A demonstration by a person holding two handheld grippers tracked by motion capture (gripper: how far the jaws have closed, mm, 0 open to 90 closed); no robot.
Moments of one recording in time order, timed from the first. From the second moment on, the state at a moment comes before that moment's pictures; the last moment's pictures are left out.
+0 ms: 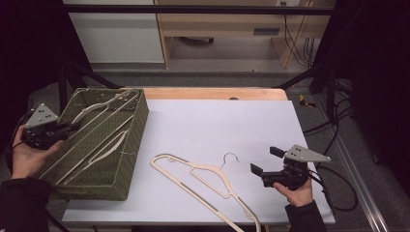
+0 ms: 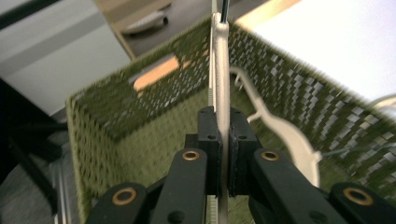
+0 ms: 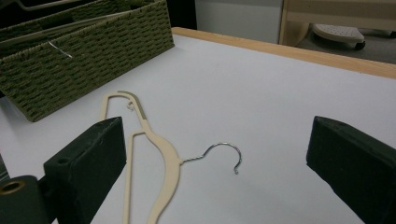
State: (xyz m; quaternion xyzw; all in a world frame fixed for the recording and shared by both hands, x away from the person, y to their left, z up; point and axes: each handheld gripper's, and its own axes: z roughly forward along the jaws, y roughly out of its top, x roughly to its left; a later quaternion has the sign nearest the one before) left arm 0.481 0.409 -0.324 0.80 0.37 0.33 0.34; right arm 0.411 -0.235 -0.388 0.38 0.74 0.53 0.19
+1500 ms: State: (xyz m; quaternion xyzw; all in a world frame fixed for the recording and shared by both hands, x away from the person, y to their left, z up) left arm 0.487 0.378 -0.391 0.87 0.37 0.19 0.27; right arm 0.411 -0.231 -0.390 0.38 0.74 0.53 0.18
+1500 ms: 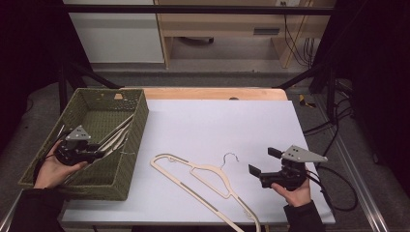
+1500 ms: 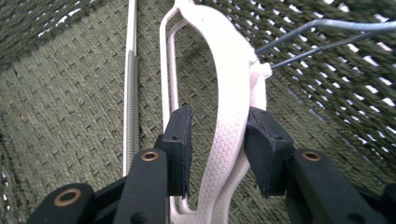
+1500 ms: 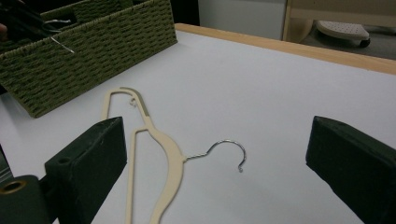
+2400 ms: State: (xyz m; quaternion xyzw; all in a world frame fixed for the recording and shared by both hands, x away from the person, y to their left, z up) left arm 0.448 0.332 -0.336 0.75 0.37 0.25 0.48; right arm 0.409 -0.234 -0.387 0.38 0.73 0.53 0.19
